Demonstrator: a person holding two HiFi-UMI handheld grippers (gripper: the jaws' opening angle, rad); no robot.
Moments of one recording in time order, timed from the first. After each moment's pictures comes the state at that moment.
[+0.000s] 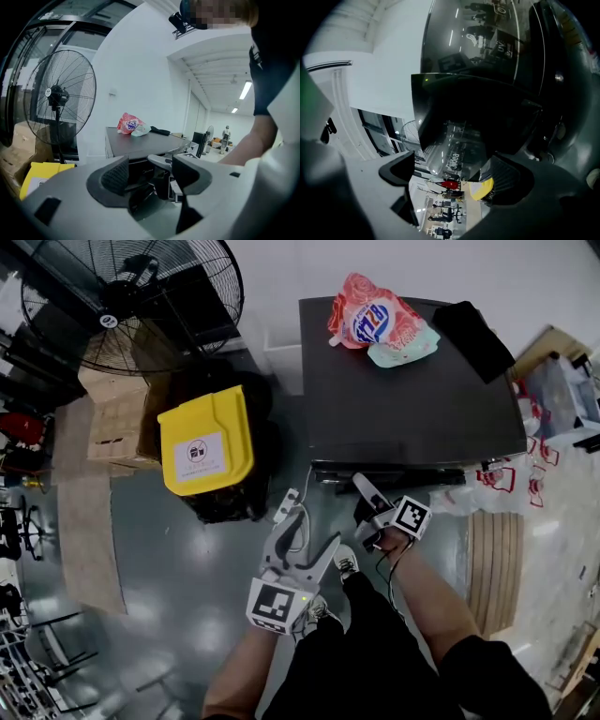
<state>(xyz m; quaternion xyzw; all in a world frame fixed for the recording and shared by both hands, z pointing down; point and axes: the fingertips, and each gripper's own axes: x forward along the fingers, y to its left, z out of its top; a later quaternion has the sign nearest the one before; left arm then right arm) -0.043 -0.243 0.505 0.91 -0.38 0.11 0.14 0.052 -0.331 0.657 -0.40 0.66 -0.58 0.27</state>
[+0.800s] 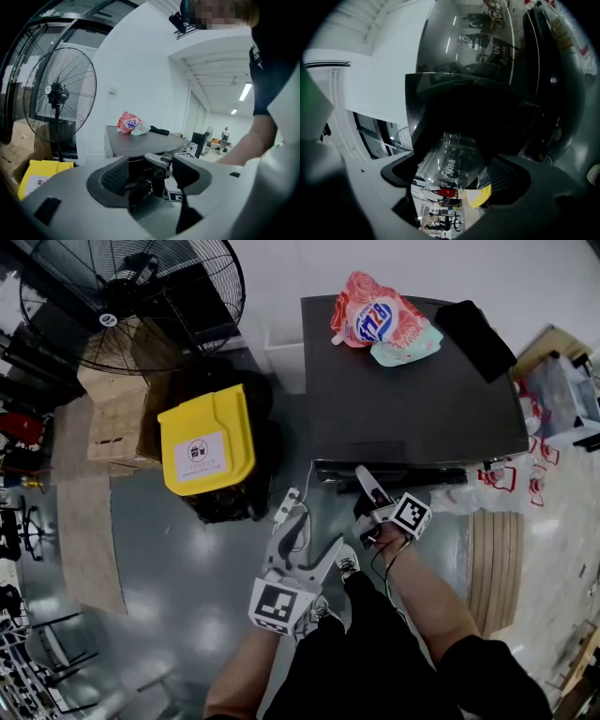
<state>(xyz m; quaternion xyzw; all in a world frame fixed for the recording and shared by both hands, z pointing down) -0.046 -0.242 0.512 0.91 -0.37 0.10 0.15 0.055 -0.341 0.663 -0.44 0.62 -0.58 0.29</state>
